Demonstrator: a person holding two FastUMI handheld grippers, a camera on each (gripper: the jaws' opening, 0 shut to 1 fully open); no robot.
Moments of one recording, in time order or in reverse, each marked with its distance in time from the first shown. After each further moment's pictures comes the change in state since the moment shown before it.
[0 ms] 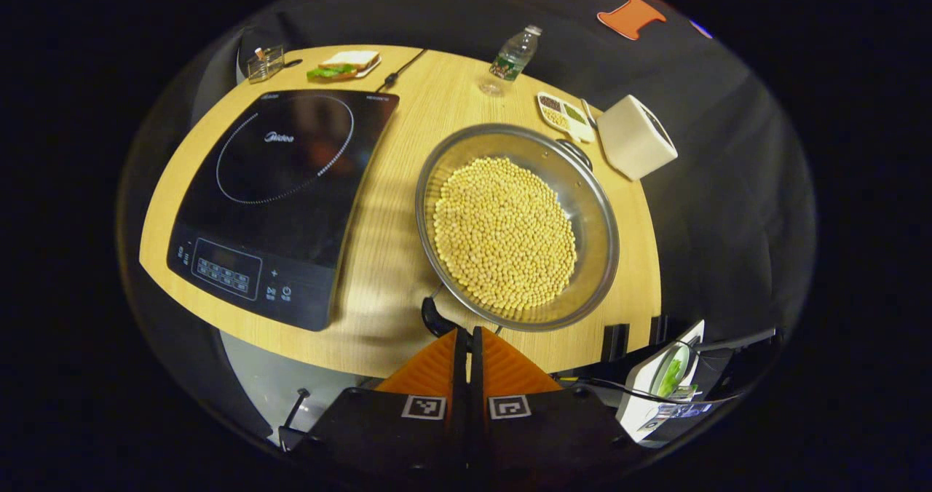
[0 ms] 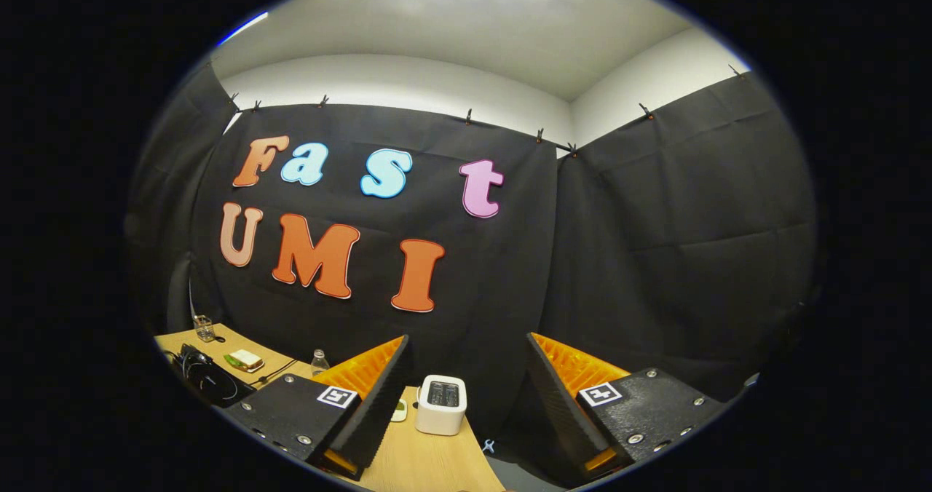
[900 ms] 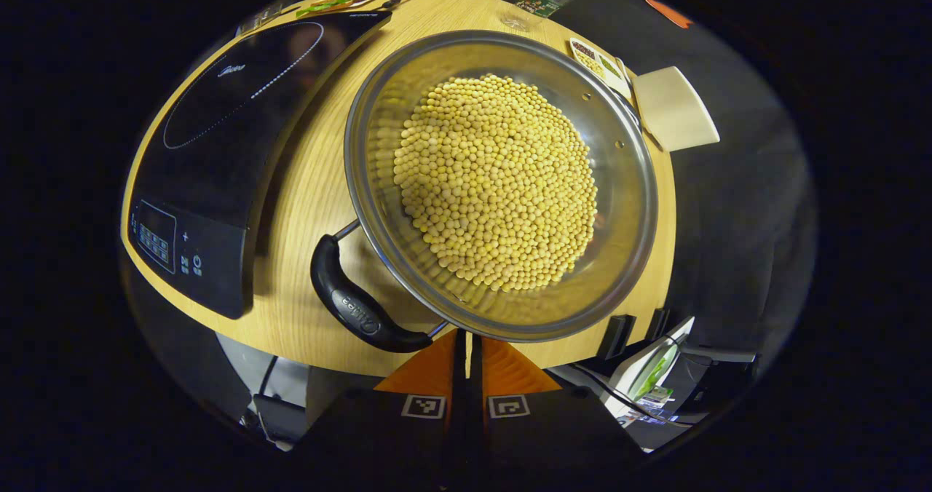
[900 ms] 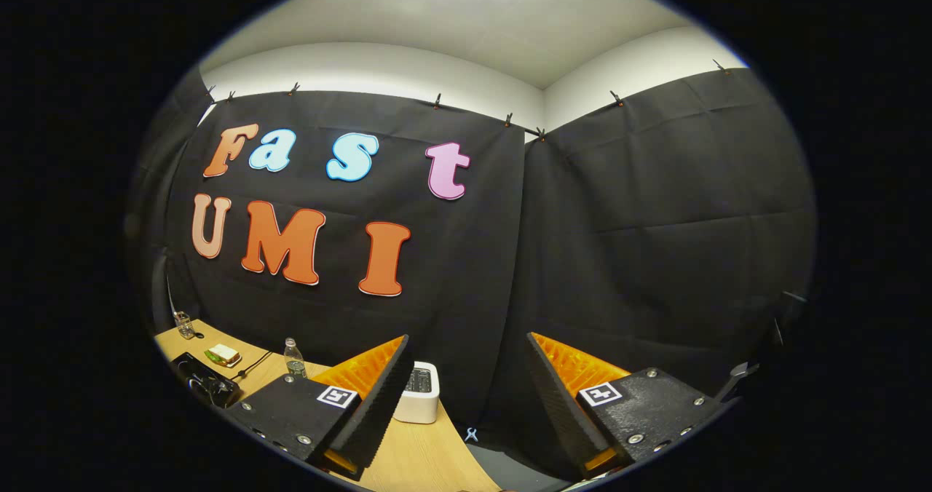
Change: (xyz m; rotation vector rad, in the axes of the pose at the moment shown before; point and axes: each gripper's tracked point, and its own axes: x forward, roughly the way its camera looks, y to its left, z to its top) left arm 0.069 -0.019 -0.018 -0.084 0.225 0.027; right arm -0.006 -0.034 -0.021 0.010 0.068 -0.120
